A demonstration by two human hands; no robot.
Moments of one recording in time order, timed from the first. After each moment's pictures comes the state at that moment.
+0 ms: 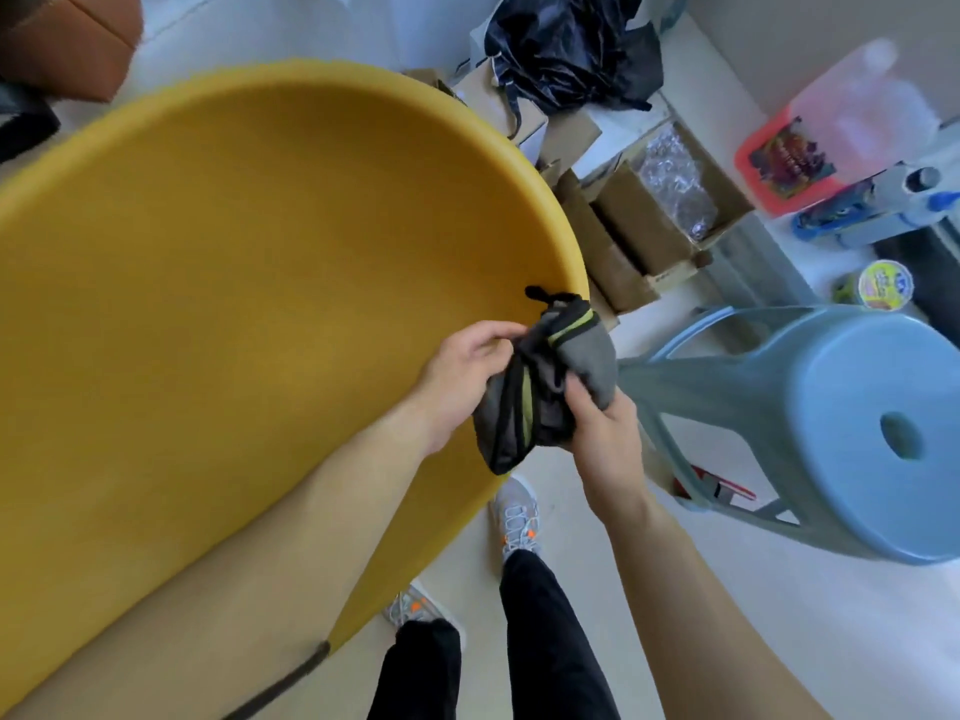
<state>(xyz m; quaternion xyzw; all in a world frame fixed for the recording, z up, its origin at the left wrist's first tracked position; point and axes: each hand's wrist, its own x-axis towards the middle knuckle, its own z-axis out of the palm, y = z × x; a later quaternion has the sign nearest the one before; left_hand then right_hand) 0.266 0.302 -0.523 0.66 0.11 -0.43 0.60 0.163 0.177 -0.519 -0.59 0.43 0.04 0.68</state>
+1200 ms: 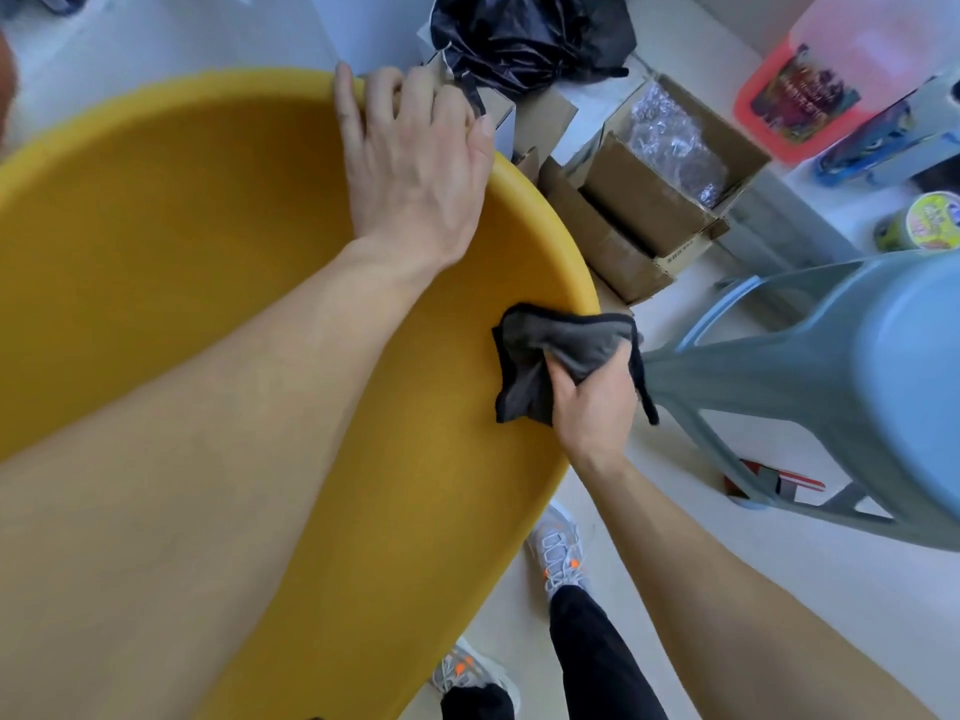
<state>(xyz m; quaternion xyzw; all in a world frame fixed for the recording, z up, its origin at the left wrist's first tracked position) 0.416 0.242 -0.525 0.96 -0.26 0.06 0.00 0.203 0.175 -0.635 -0.75 0.46 -0.06 0.46</state>
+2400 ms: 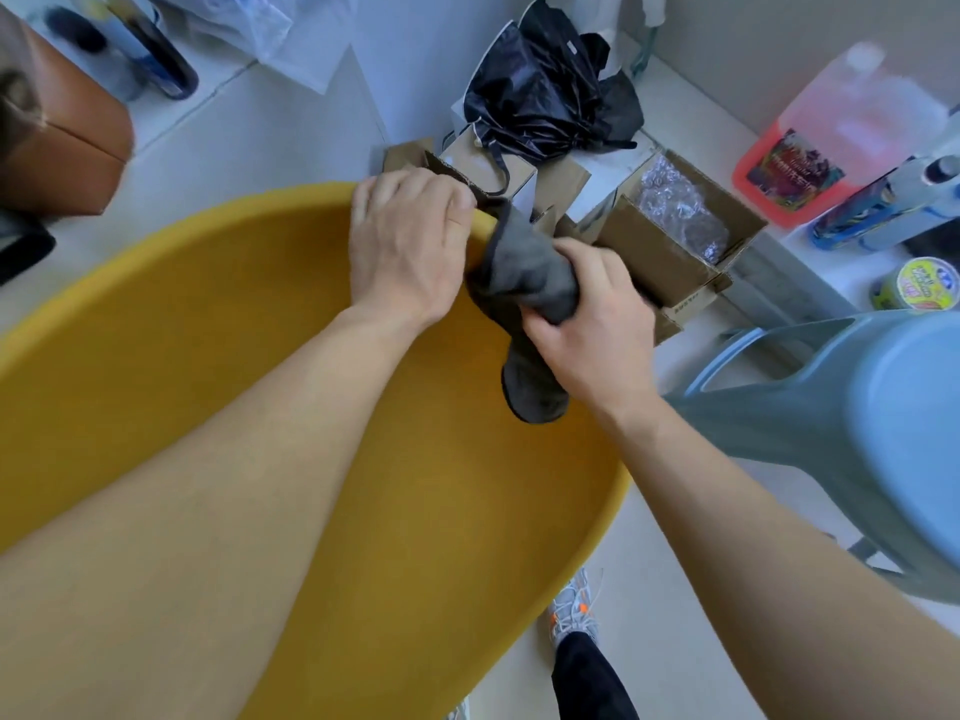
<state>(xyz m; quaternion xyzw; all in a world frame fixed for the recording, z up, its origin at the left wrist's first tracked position) 0.414 0.281 -0.506 0.96 -0.26 0.03 0.14 0.279 0.150 -0.541 -0.91 0.21 -0.13 0.33</state>
